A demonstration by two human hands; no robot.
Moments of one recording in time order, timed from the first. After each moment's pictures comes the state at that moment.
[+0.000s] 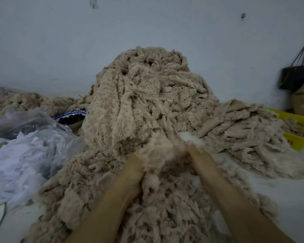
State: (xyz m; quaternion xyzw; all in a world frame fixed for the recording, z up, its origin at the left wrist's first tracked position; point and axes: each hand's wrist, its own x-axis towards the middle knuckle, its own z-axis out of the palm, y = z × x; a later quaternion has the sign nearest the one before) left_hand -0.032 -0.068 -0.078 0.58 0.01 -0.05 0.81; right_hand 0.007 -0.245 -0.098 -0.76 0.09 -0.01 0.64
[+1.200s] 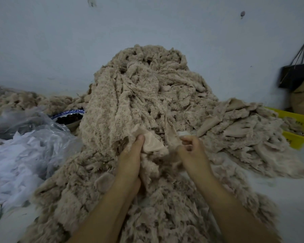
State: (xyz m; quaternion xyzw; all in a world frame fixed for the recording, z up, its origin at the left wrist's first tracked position) left_hand -0.025 -0.075 -0.073 0.51 0.09 0.07 0.85; right_hand 0.006 -0.237 -0.098 -0.80 -0.01 -0.15 0.58
